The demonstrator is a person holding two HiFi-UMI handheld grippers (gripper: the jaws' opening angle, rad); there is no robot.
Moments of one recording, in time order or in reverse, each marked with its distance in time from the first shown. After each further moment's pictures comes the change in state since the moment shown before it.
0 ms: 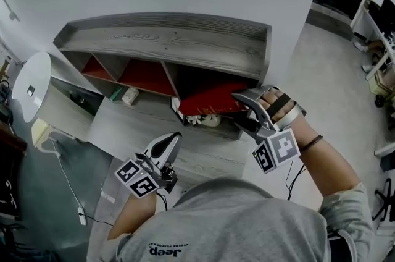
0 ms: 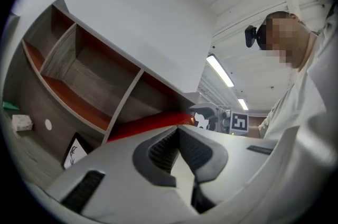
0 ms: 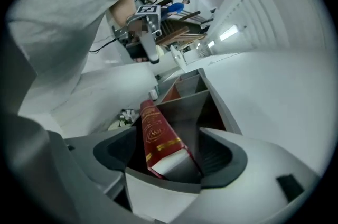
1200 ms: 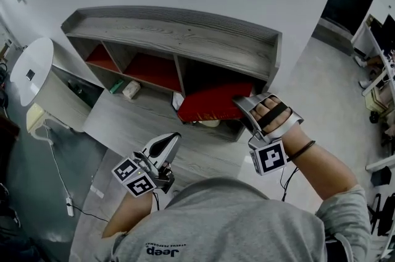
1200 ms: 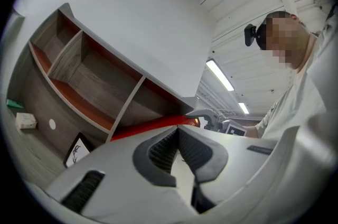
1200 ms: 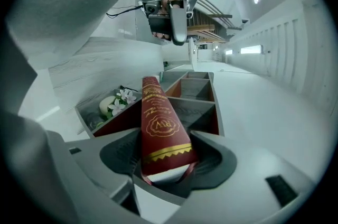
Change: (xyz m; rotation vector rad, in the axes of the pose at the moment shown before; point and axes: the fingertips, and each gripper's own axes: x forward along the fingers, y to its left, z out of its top) left arm -0.024 -0.005 0.002 -0.010 -0.045 0.002; right arm 0.011 0.000 0.014 -0.372 0.126 -0.134
